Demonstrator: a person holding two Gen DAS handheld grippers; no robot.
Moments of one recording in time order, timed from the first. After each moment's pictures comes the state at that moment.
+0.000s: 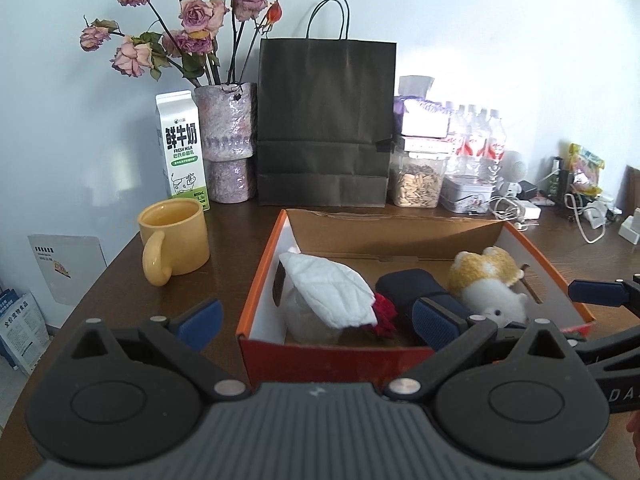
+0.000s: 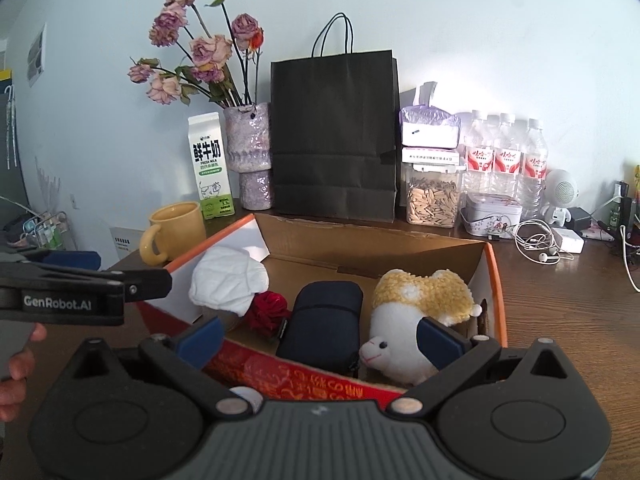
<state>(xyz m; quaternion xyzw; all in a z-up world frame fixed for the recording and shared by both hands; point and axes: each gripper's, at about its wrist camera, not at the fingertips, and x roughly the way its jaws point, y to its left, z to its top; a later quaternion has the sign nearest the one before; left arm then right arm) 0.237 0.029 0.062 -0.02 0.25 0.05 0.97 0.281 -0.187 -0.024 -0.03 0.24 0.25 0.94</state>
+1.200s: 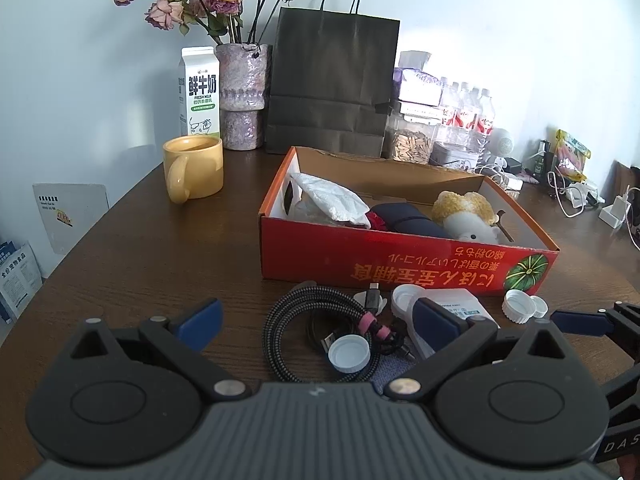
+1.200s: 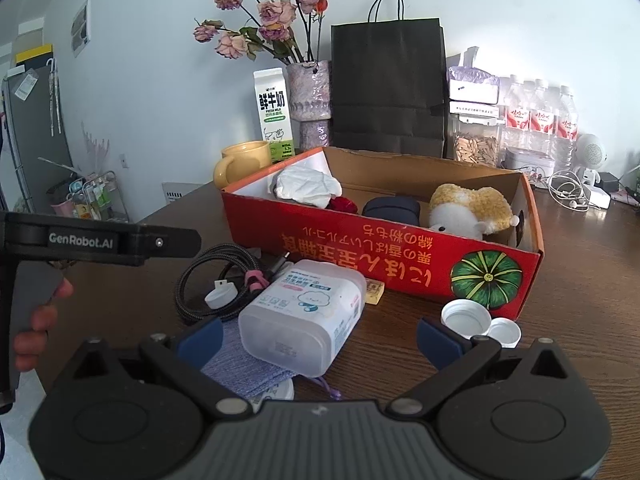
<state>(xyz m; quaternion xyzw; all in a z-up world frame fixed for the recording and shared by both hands) 0.155 0.034 0.034 -0.05 0.28 0.05 0.96 0.191 -0.196 -0.059 -0.04 0.28 0.31 0.91</state>
